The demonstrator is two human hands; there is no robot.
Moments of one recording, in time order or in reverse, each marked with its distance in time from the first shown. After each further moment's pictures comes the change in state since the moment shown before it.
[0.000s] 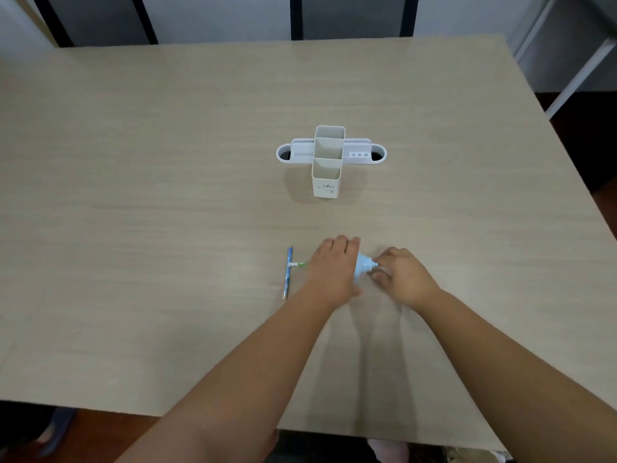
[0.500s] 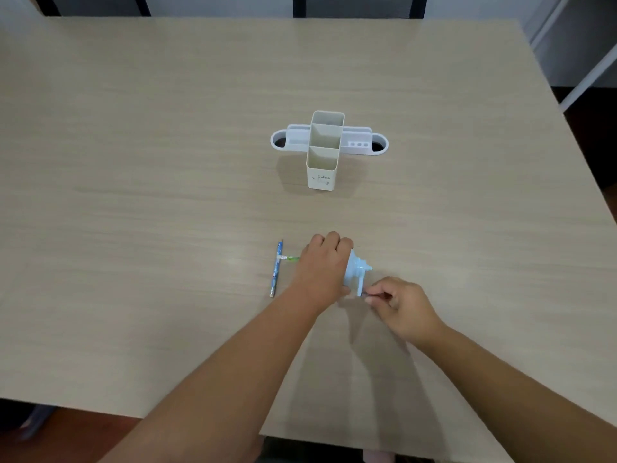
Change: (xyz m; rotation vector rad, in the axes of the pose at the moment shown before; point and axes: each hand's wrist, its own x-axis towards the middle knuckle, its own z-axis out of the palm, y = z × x) left_hand 0.006 -0.007 0.017 -0.034 0.186 0.003; right_hand -0.041 0.001 0.009 0.353 0.027 0.002
